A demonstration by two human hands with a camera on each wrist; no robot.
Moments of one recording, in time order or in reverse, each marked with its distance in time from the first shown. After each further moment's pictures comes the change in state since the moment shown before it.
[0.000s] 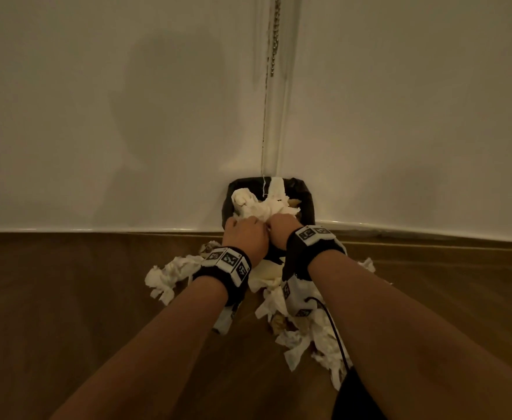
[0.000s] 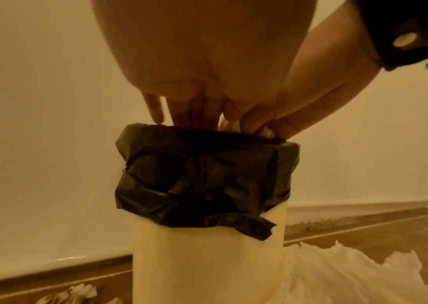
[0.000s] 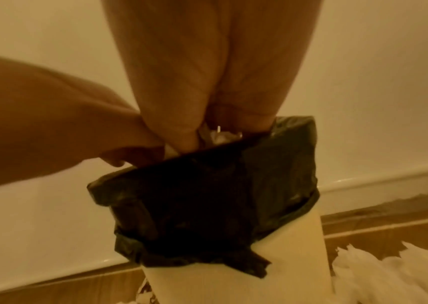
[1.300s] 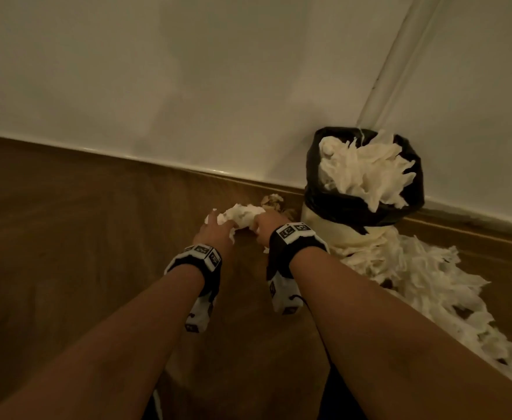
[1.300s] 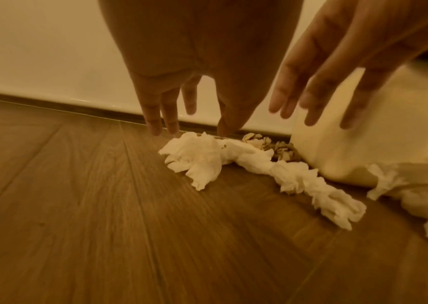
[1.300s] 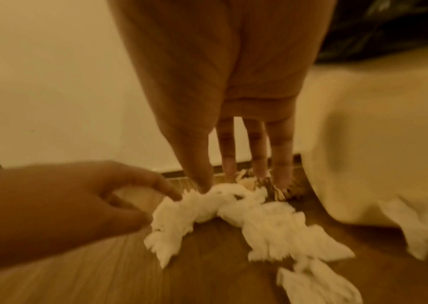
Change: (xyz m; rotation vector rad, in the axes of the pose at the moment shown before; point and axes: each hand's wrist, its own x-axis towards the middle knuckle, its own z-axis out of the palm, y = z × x) left_hand -0.085 -0.188 0.116 -0.286 -0.239 -0.473; right_hand 0.019 -0.129 0.133 -0.198 -0.297 -0.246
